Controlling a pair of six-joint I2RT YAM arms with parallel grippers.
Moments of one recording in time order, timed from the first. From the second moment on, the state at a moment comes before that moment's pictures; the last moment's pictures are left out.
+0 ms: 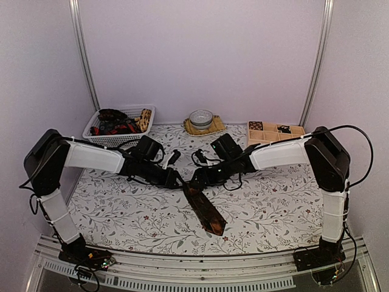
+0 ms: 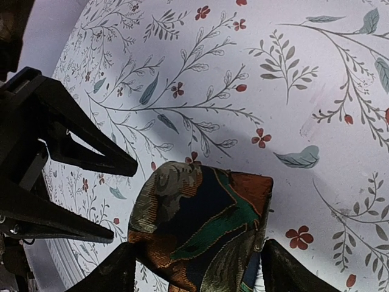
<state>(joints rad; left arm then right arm) -0.65 1.78 0.99 -0.09 0.47 -0.38 0.81 2.04 1.35 -0.17 -0.41 0.45</state>
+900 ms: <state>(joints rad) -0.65 1.90 0.99 -0.04 0.44 -0.39 0.86 2.04 1.35 -0.17 -0.43 0.41</state>
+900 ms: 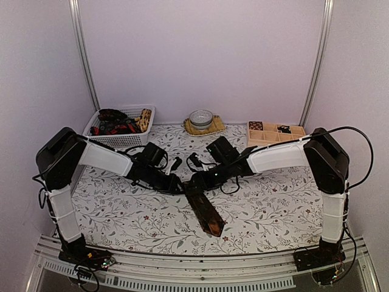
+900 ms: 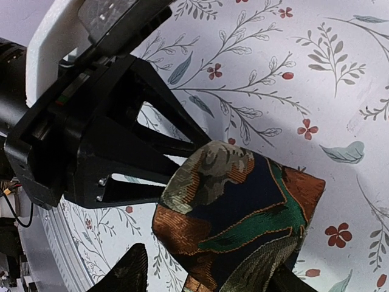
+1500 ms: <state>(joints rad) -0.69 1.92 0.98 0.03 0.47 -0.45 0.87 2.04 1.34 -0.17 -0.40 0.39</state>
